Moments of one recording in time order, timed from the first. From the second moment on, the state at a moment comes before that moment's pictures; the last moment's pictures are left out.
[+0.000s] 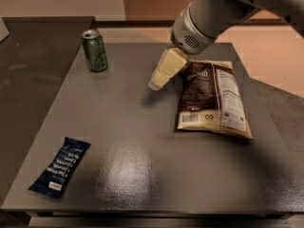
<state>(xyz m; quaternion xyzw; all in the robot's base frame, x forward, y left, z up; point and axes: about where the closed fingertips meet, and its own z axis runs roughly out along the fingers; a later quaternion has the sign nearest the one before) 0.575 -0.037 0.944 -0.58 0.75 0.08 0.31</state>
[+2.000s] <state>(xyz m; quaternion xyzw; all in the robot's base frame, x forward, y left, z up) 0.717 0.156 0.913 -0.50 0.76 0.18 0.39</state>
